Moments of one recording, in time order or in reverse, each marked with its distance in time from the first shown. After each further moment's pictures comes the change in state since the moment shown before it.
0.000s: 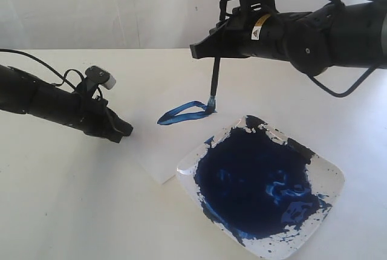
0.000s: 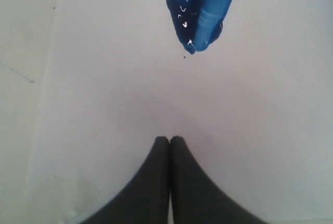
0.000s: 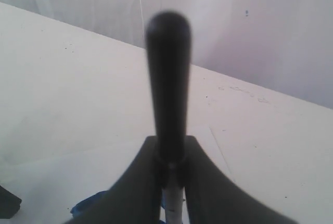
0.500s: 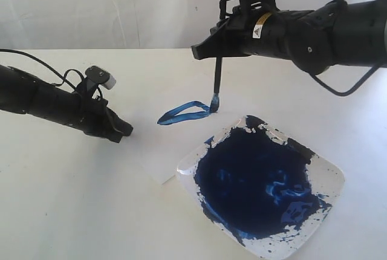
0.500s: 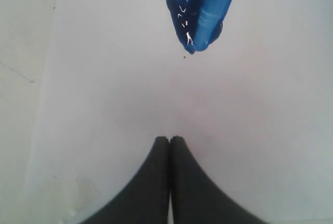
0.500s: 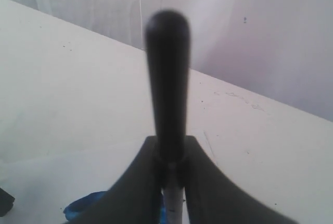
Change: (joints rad) left arm 0.000 0.000 0.000 0.000 0.002 0.000; right arm -0.002 -0.010 0.000 0.000 0.000 -0.040
